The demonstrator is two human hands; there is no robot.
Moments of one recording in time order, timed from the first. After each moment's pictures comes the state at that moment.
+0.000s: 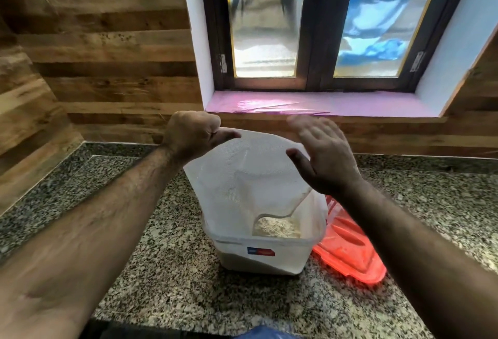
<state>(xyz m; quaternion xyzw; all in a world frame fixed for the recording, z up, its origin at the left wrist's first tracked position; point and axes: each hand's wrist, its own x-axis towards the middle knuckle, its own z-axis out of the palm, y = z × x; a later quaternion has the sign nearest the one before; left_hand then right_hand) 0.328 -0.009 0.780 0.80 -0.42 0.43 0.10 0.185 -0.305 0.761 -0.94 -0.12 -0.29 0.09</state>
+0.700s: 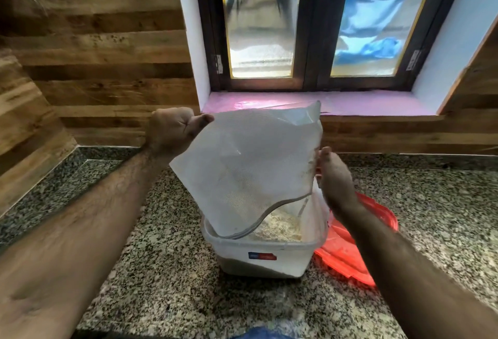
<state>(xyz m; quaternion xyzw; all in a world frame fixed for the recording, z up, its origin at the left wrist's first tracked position) 0.344 0.016 0.782 0.83 -0.31 0.37 0.28 0.176 -0.308 0.701 -0.78 0.15 -0.19 0.58</state>
